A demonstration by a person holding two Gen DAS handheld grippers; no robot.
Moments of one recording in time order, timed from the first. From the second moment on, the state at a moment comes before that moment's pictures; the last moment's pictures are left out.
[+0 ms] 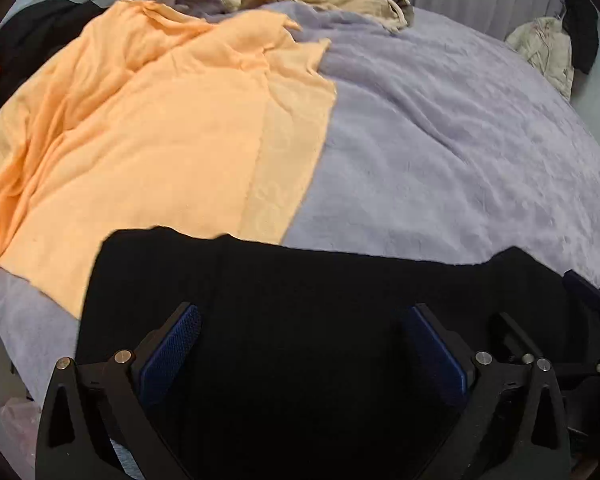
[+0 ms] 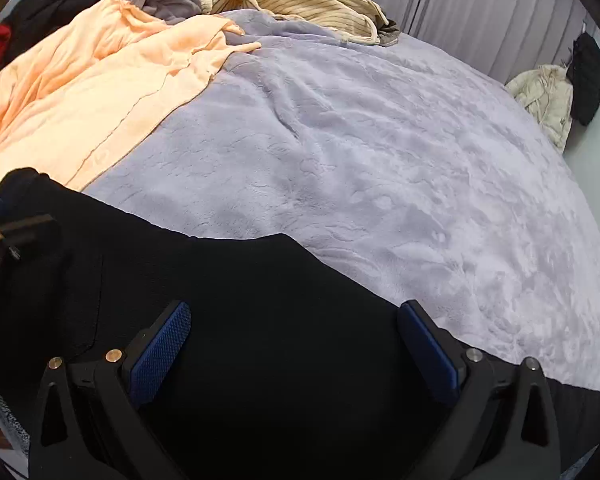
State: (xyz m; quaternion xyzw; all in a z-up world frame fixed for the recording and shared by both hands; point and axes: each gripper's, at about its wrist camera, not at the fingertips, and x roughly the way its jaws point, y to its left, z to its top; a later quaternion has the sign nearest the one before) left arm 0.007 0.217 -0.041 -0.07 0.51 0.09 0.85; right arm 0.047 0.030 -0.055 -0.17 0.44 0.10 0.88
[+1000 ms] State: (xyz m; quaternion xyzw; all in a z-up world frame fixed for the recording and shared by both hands) left arm -0.010 0.015 -0.032 -0.01 0.52 -0.05 0.85; right arm -0.030 -0.195 -0.023 -0.06 0.41 -0.03 0.91
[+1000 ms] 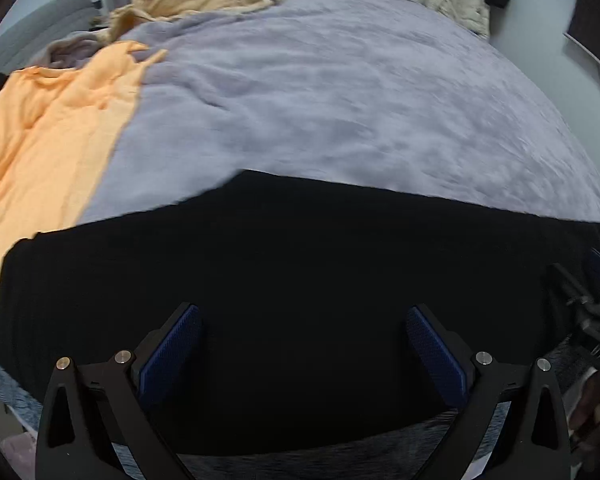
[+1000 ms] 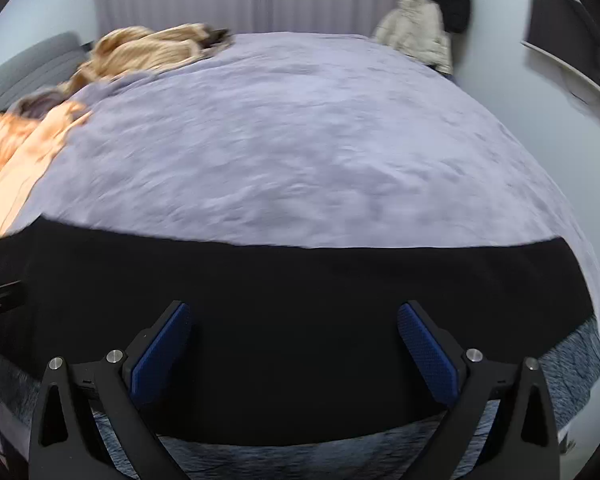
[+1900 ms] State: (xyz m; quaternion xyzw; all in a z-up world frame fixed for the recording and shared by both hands) left arm -0.050 -0.057 -0.040 0.04 0.51 -0.09 0.85; right arm -0.103 -0.233 -0.036 -0.13 0.39 0.02 0.91
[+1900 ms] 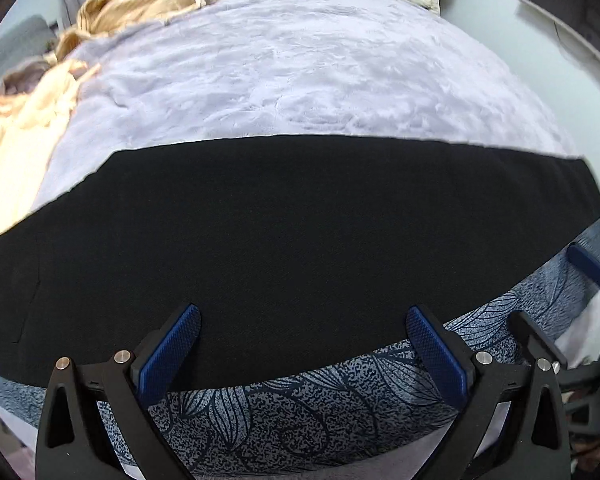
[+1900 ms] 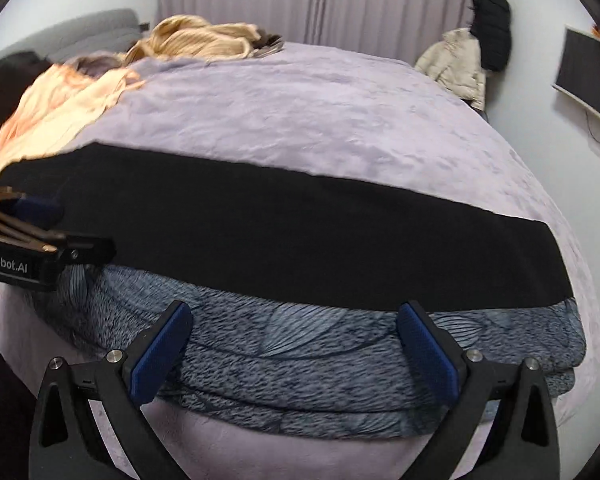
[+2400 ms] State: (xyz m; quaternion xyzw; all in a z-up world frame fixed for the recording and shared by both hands) left arm -0.047 -0.077 -0.033 0.03 0.52 -0.10 0.85; right arm -0.141 -0.390 -0.014 -0.01 0.37 -0.12 0.92
